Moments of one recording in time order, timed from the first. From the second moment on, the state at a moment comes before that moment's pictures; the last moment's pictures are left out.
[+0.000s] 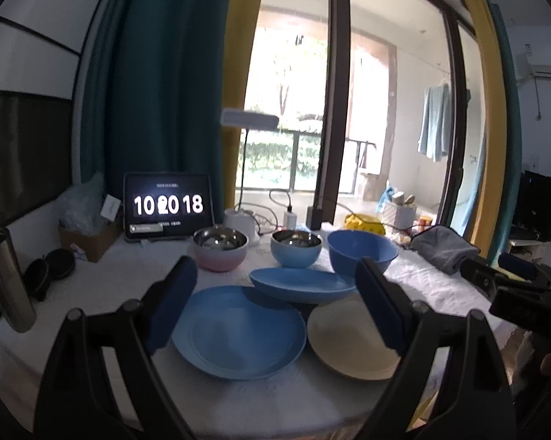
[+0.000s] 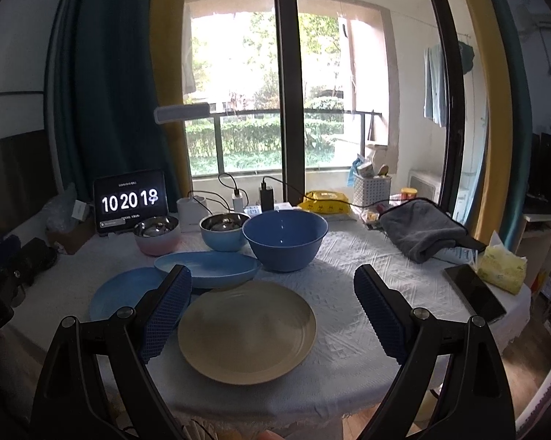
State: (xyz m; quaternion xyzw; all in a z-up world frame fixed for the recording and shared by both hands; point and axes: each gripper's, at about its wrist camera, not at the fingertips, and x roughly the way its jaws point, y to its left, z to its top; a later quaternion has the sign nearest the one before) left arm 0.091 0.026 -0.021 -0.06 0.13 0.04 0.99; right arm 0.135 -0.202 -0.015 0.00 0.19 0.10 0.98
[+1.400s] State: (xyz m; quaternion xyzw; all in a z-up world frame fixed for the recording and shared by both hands) left arm 0.320 0.074 -0.106 -0.13 0.35 0.05 0.93; right arm 0.348 -0.170 -0.104 0.09 0.35 0.17 0.91
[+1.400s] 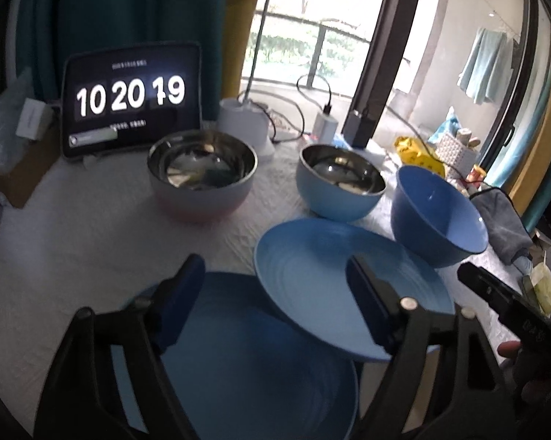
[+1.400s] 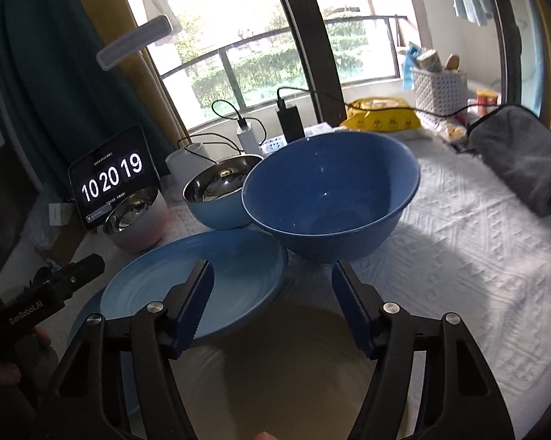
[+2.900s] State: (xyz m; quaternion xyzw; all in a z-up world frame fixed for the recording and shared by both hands) left arm 0.303 0.056 -0.100 -0.13 0.39 0.04 0.91; right arm 0.348 -0.159 -0.113 0.13 0.40 0.18 0.89
